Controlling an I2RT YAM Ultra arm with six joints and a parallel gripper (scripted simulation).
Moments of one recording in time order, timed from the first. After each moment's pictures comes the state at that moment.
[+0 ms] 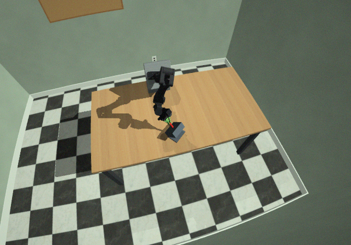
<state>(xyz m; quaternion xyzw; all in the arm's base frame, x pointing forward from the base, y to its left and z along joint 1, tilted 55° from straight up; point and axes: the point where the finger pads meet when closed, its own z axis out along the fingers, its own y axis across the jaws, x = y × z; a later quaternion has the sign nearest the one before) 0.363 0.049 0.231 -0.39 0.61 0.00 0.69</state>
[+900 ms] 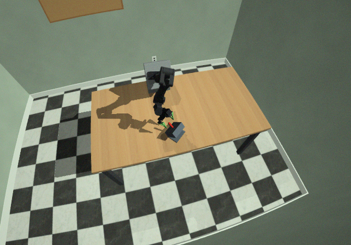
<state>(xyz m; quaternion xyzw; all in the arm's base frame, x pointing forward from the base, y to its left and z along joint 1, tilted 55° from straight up) 0.364 0.049 0.231 -0.39 0.61 0.00 0.69</state>
